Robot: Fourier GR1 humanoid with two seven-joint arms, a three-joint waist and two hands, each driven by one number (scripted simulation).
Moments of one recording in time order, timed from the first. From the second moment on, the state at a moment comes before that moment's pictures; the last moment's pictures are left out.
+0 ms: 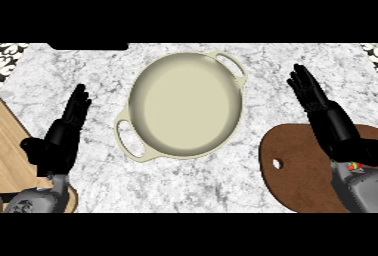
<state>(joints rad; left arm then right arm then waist) -0.11 0.30 -0.13 -1.60 0.07 0.25 0.09 -0.25 -0.49 0.25 -1.59 -0.31 -0.11 -0.12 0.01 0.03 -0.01</state>
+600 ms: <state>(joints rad) -0.06 0.24 -0.13 -1.67 0.17 0.22 0.21 -0.17 -0.70 0.09 -1.50 -0.31 0.16 -0.35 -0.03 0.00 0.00</state>
